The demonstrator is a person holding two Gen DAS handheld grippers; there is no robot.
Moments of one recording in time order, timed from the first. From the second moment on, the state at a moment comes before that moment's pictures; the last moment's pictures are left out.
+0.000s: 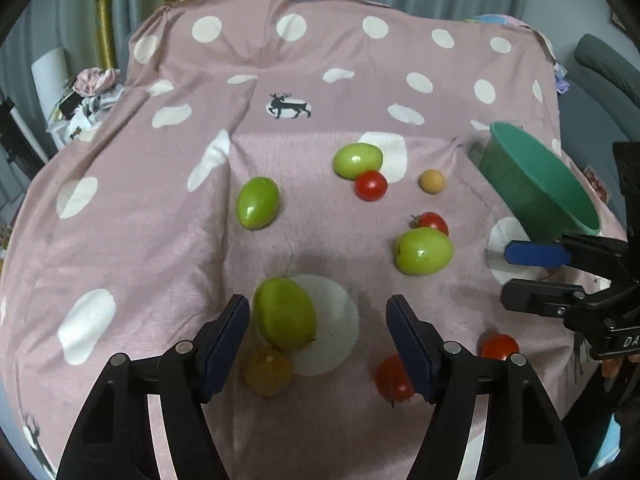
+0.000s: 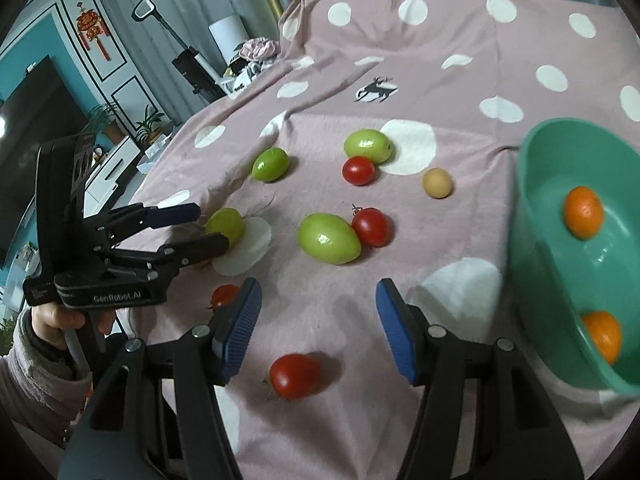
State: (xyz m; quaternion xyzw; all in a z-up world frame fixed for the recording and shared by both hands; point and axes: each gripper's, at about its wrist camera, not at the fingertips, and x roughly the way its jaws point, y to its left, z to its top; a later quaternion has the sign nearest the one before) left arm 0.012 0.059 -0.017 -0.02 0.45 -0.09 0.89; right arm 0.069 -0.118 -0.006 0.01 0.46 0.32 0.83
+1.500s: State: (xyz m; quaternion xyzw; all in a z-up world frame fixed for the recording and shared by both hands) left arm 0.041 0.072 -0.042 -0.02 0.49 -0.07 0.87; right arm 0.135 -0.057 -0.037 -0.08 0.51 0.36 0.78
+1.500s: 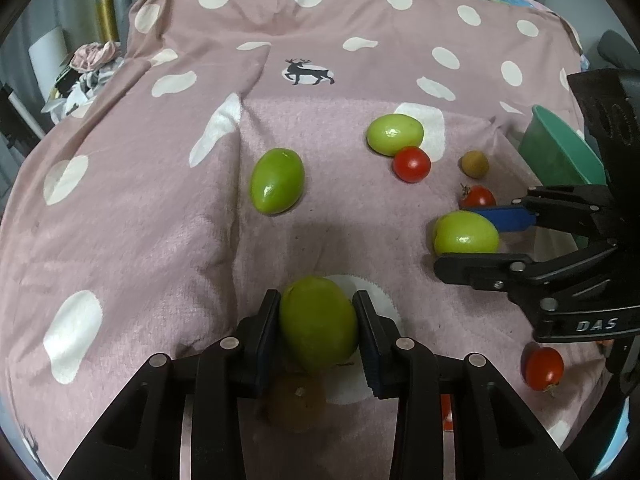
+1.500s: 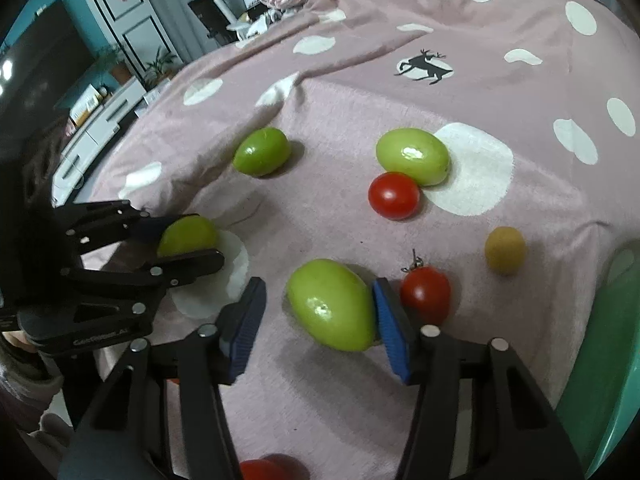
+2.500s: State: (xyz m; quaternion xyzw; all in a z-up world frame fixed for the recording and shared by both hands) left arm 0.012 0.040 -0.006 -0.01 0.46 -0.10 0.88; right arm 0.079 -0.109 -0.001 0.02 0.47 0.34 0.82
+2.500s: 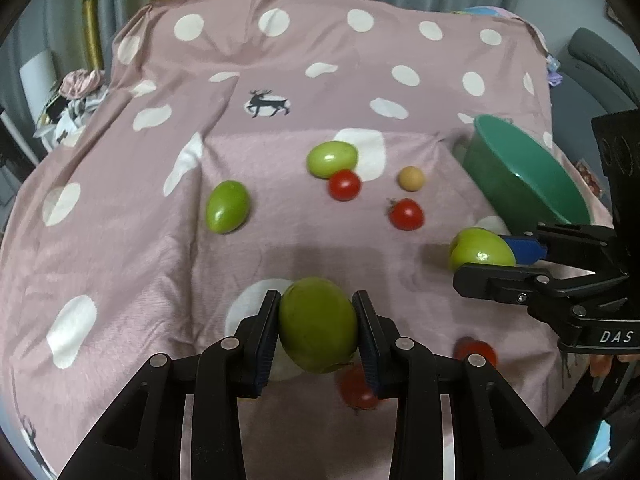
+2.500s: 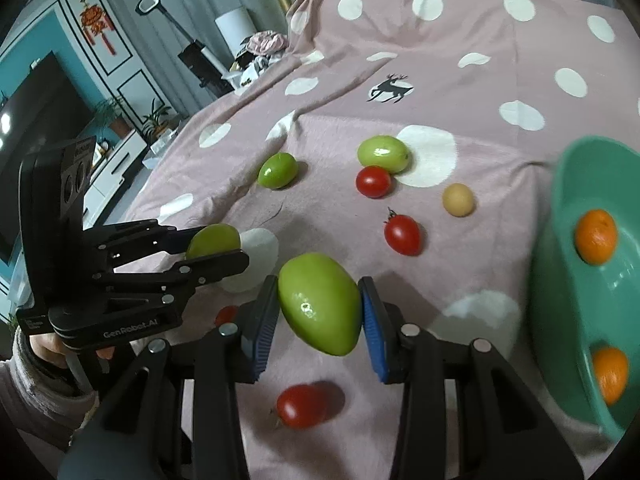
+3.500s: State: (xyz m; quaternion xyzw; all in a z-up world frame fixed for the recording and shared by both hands) left arm 0.002 -0.041 0.054 0.04 0.40 -0.15 0.90; right arm 0.030 -0.219 0.053 0.09 0.38 0.25 0.88
